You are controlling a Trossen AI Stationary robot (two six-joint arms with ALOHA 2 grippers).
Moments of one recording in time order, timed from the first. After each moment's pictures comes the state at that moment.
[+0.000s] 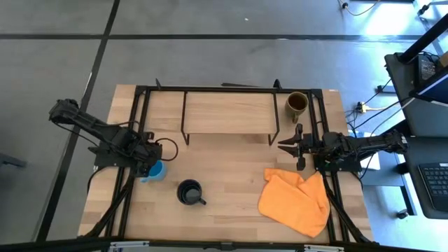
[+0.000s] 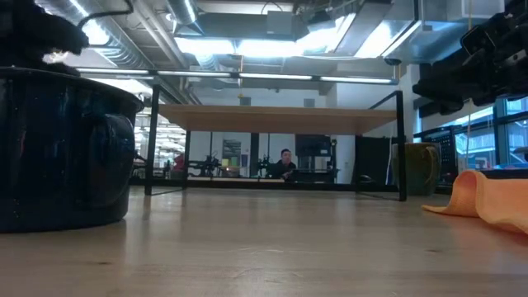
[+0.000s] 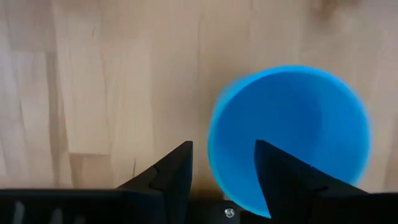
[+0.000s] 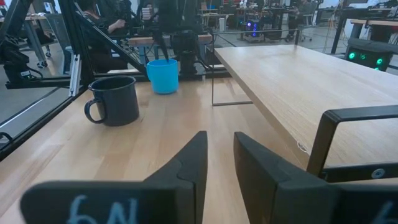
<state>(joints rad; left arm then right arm) -0.40 0.88 0.68 -1.20 -0.12 -0.44 0.12 0.13 0.01 0.06 0.19 0.05</state>
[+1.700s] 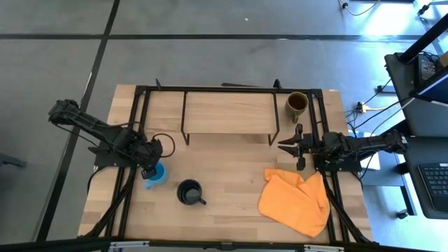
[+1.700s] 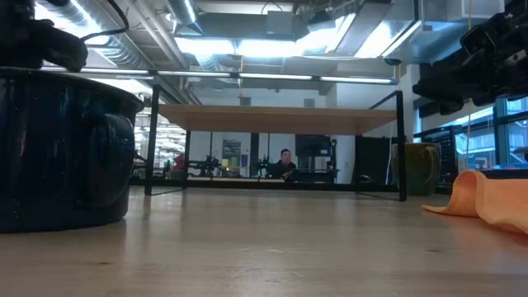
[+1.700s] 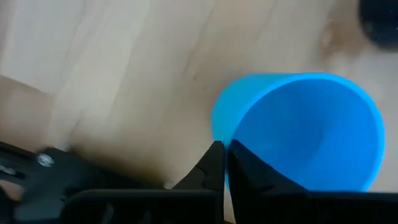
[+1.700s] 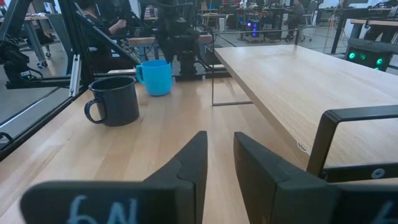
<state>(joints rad) -0.37 0.88 0.66 -1.16 -0.01 -0.87 0.12 0.13 0.01 0.06 0.19 0.05</state>
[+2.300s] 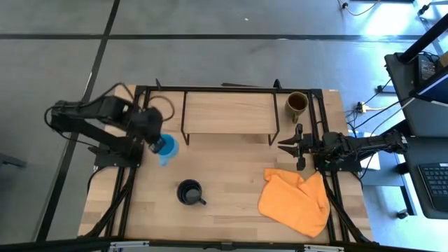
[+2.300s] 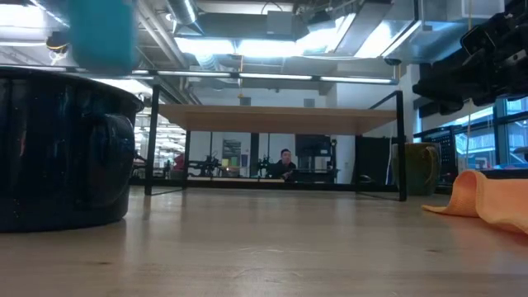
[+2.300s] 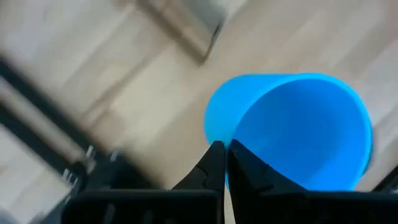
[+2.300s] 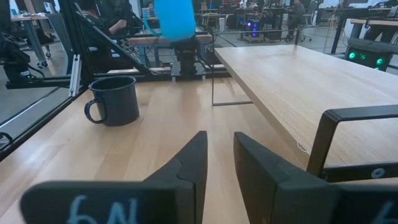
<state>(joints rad) -0.09 1.14 1.46 -1.57 -0.17 -0.90 0.12 0.13 0.01 0.06 0.19 0.05</state>
